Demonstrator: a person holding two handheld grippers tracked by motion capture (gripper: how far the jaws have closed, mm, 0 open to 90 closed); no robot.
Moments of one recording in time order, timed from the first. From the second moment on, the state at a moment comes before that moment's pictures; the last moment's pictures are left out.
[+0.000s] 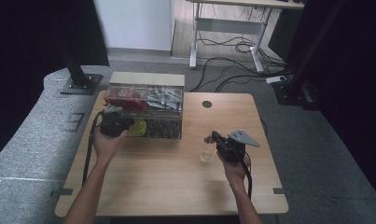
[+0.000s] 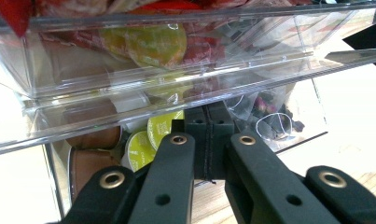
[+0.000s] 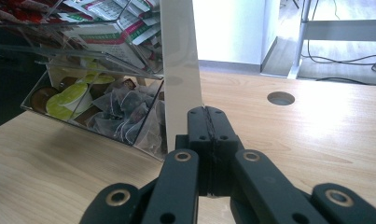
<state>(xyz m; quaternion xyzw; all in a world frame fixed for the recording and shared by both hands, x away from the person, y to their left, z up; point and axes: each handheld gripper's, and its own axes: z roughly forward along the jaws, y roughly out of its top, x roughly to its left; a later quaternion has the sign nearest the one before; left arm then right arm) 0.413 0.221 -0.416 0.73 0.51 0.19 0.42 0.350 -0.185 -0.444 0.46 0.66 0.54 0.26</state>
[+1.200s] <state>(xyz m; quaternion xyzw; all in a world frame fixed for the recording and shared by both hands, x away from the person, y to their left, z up) 0.407 0.220 -0.423 0.73 0.51 0.18 0.42 0.327 -0.205 -0.469 0.44 0.67 0.54 0.24</state>
